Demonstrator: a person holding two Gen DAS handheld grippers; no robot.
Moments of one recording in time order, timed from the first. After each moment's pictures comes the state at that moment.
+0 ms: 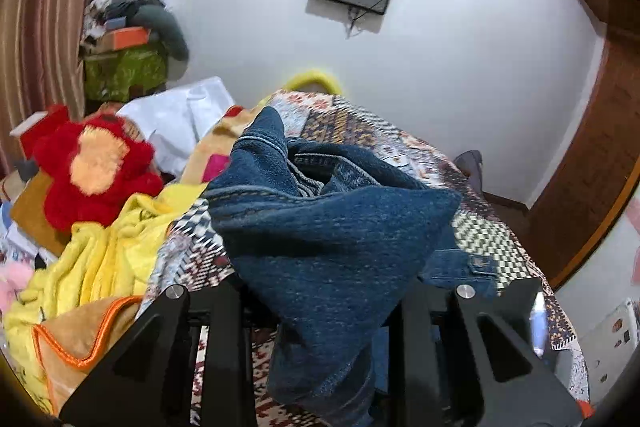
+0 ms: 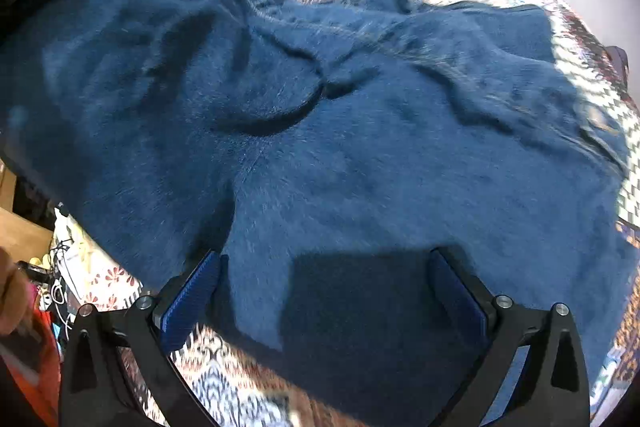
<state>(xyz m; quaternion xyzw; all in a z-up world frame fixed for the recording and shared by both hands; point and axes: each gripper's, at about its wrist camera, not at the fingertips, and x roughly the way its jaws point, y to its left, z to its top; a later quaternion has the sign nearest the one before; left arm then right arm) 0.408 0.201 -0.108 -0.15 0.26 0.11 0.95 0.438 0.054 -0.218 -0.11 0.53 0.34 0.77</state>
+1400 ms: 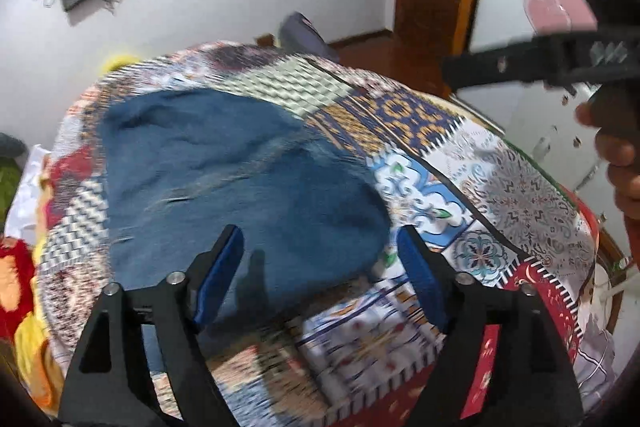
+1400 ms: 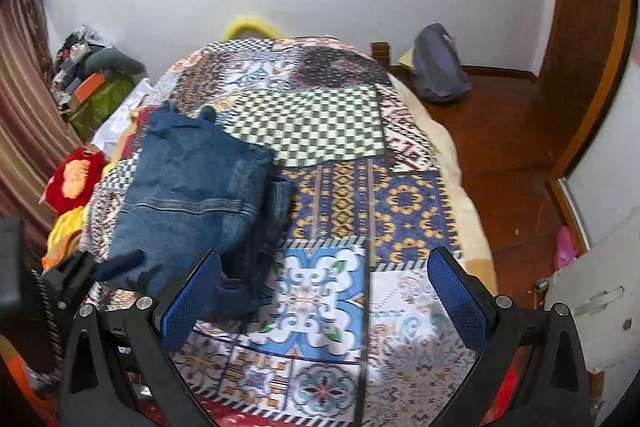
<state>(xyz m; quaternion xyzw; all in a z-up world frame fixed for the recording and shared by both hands) 0.370 -0.054 -0.146 0.11 0.39 -0.16 0.90 0.390 -0.254 -0.105 0.03 0.44 0.14 0.89</state>
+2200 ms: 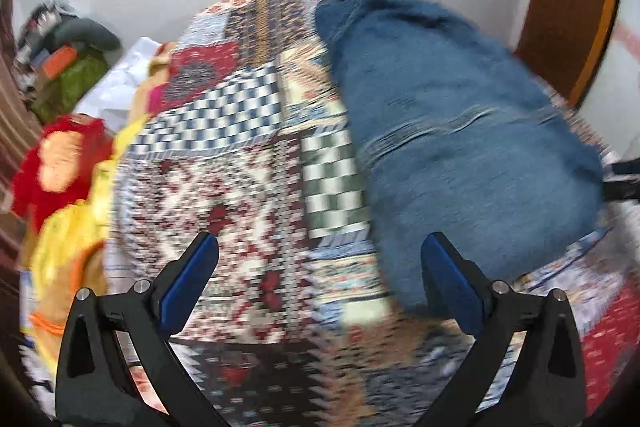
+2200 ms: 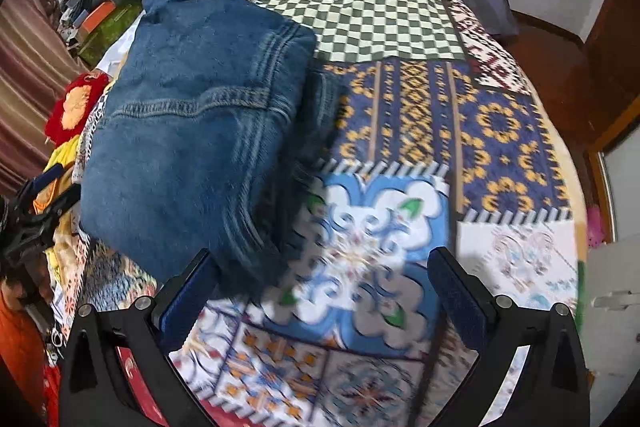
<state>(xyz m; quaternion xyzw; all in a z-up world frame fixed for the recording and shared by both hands) 0.393 0.108 -0.195 0.04 0.45 0.05 0.89 0.413 -0.203 -0.197 -0.02 0.56 0.18 0.81</state>
